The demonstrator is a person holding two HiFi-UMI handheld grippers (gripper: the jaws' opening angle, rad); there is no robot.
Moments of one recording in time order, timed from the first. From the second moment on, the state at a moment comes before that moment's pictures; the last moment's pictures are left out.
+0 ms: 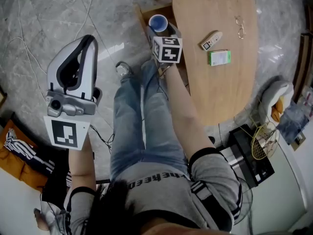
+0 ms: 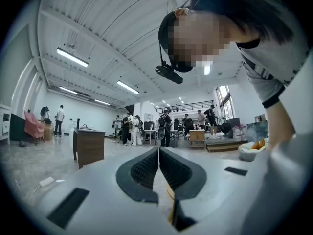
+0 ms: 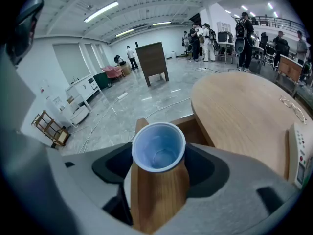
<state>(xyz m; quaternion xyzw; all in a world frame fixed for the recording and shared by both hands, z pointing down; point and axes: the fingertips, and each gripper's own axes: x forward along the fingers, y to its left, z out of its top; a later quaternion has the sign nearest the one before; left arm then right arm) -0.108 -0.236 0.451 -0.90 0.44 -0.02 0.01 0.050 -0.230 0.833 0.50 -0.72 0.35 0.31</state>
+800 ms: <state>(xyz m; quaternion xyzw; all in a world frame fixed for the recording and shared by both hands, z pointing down) -0.100 -0.252 0.489 -0.89 0.46 -0.04 -0.02 0.048 -0.248 0.872 0.47 -0.74 0.33 0.35</state>
